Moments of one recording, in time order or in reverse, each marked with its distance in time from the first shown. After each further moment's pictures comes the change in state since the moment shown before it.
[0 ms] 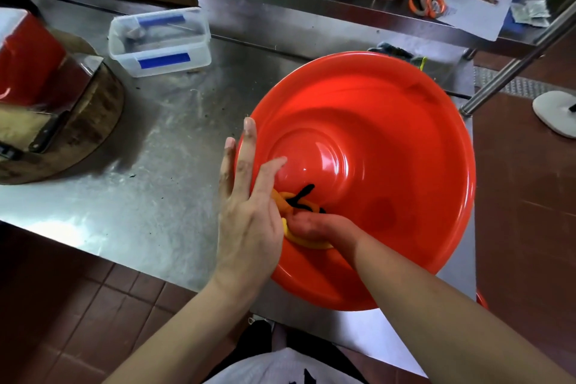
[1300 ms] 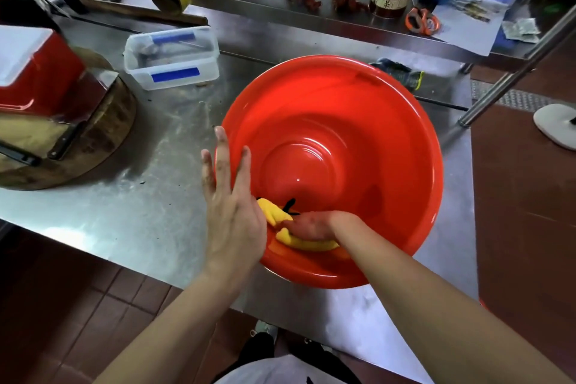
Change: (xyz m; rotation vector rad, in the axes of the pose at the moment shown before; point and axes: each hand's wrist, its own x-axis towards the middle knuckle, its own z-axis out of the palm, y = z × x) left_hand 0.002 -0.027 -0.006 0.130 0.013 -0.034; right_hand -0.018 -0.026 -0.055 0.210 -0.727 0.058
